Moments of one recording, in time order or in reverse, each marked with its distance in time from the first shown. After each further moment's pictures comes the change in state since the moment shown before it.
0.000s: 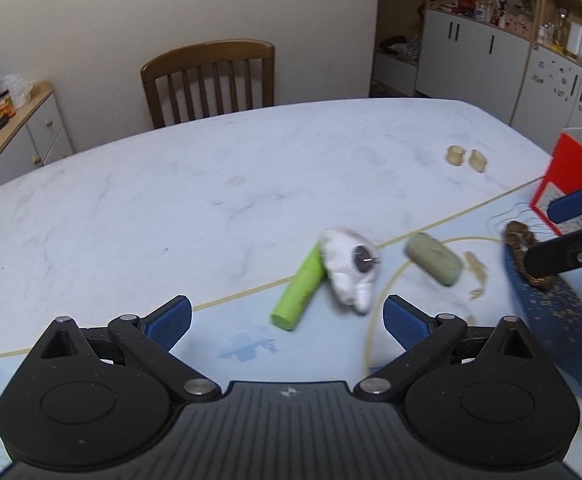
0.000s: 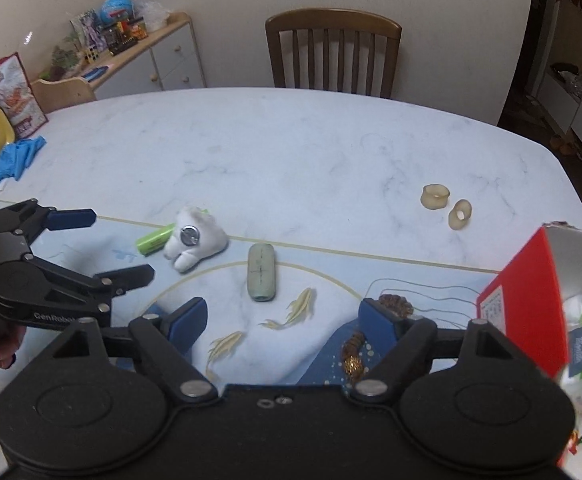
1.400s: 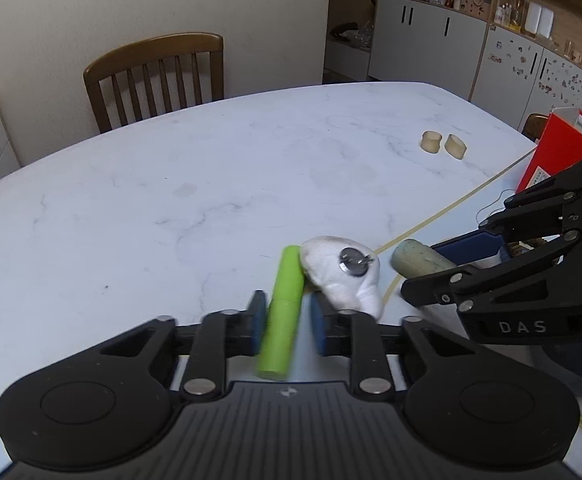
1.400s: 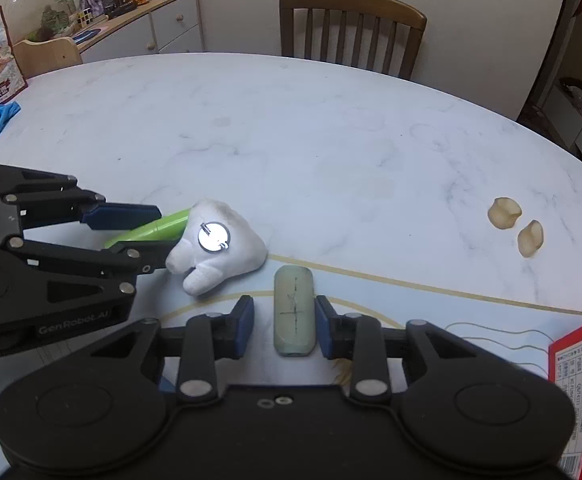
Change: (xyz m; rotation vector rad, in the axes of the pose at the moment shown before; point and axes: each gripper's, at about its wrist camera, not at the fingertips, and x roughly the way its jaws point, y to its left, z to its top) left arm 0.044 -0.005 0.019 0.091 0.024 -0.144; right arm 0.085 0.038 0.014 -0.066 0.036 -0.050
